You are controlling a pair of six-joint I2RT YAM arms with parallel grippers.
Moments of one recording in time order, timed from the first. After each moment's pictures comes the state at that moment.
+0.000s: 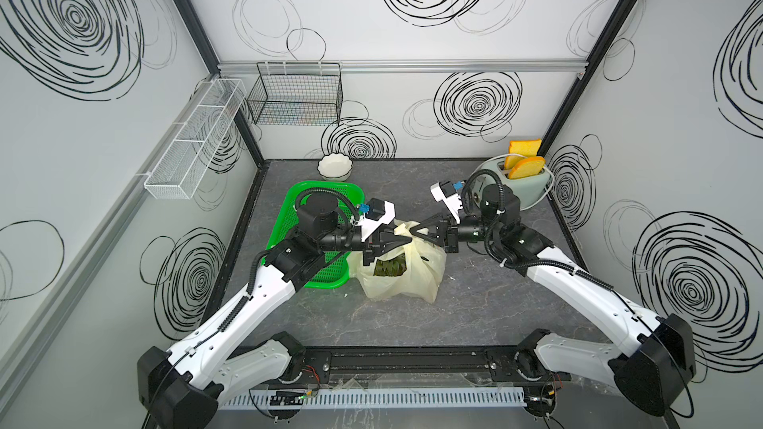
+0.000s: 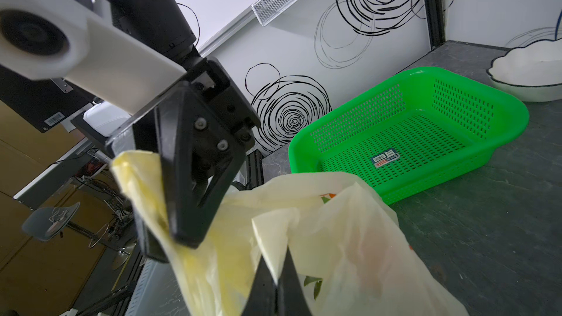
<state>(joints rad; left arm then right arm) -0.56 1.05 0.97 -0.09 0.91 0.14 0.60 1.18 0.97 -0.02 -0.92 0.37</state>
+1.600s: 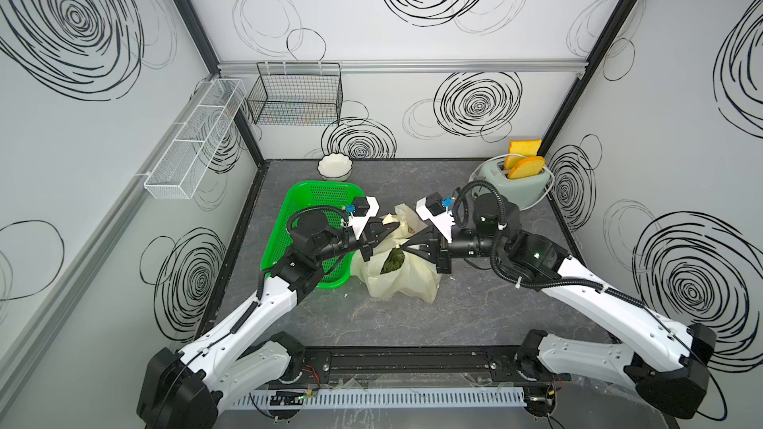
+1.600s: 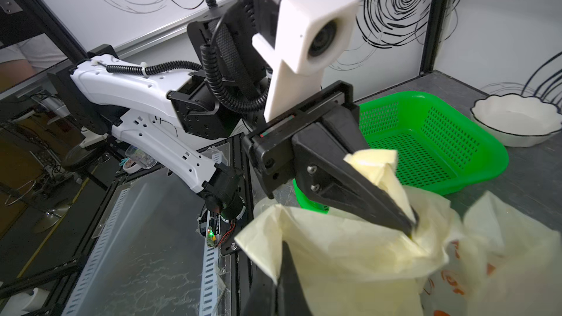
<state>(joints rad) -0.49 1.01 0.71 0.30 0.69 -0.05 0.89 1.12 1.13 -0.31 -0.59 0.14</state>
